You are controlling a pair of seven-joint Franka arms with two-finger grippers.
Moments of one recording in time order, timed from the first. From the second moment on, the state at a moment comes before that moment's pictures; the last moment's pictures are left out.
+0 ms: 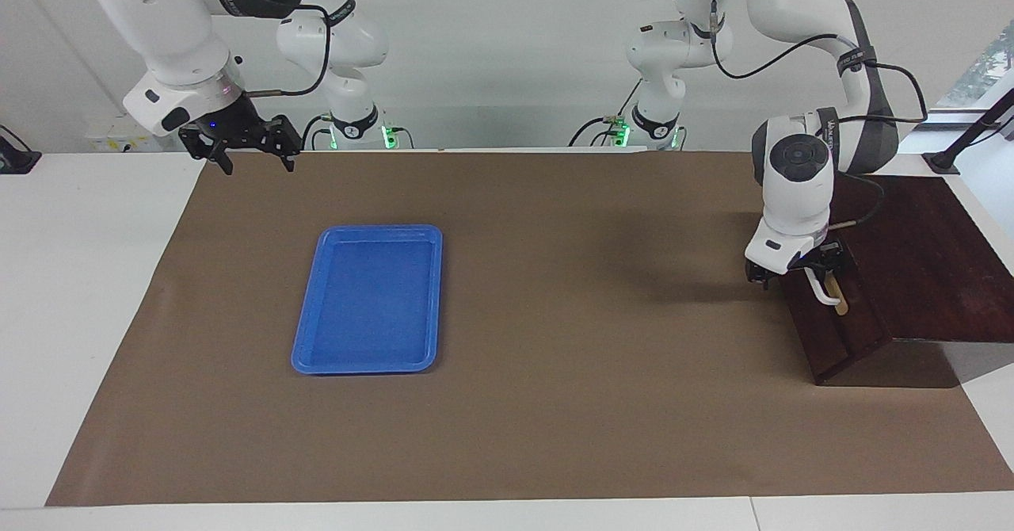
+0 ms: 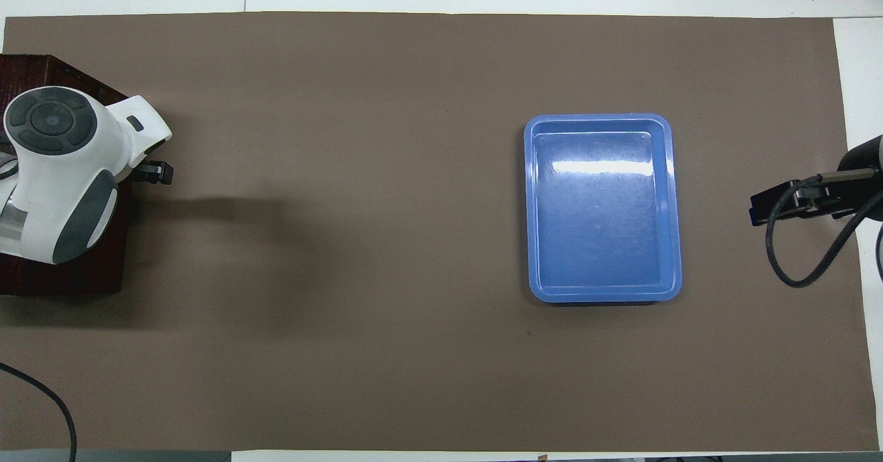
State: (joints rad) left arm 0.03 0.18 -0.12 -1.97 0.54 2.14 -0.19; right arm -0.07 -0.06 0.08 -1.67 -0.02 1.49 -0.05
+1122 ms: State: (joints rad) left arm -0.13 0.17 -0.13 -1.97 0.44 2.12 -0.19; right arm -0.07 -0.06 0.08 -1.67 -0.02 1.49 -0.05
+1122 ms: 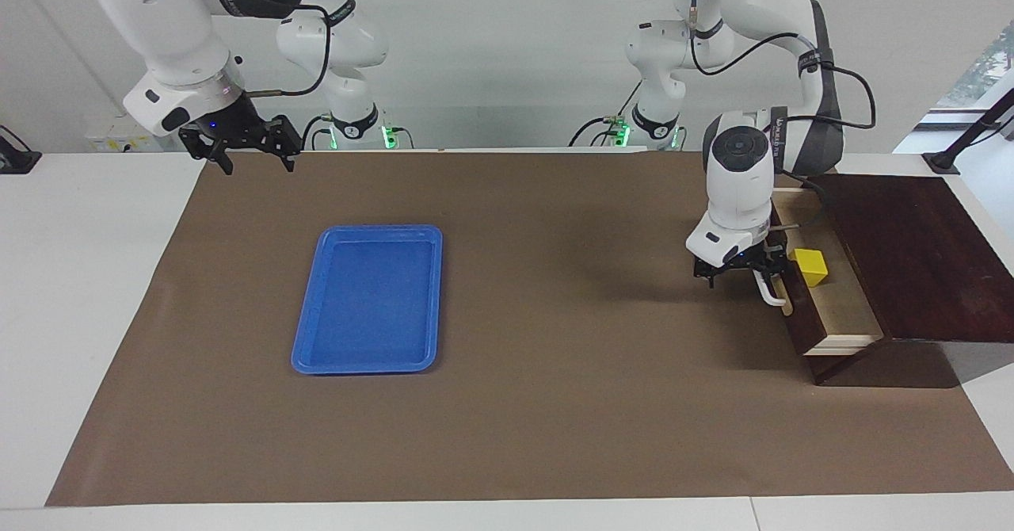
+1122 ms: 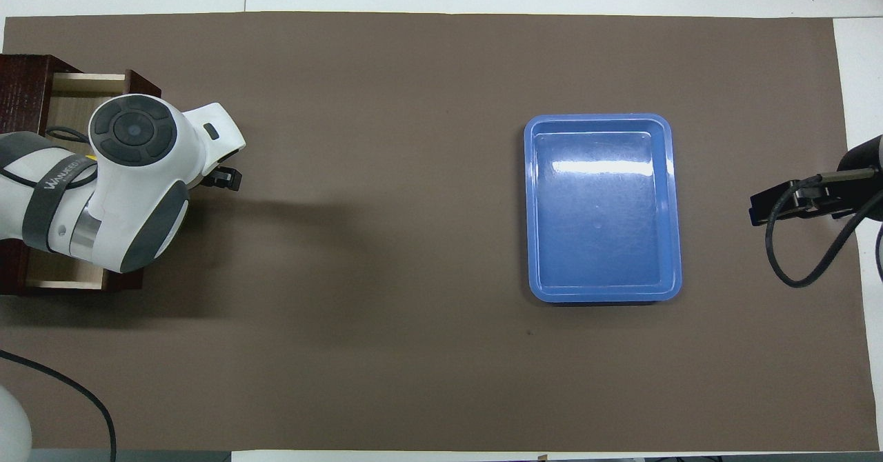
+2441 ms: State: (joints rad) left arm -0.11 0.16 -0.09 -1.58 0.12 1.72 -0.22; right arm -0.07 -0.06 0.08 -1.67 -0.02 1.49 -0.05
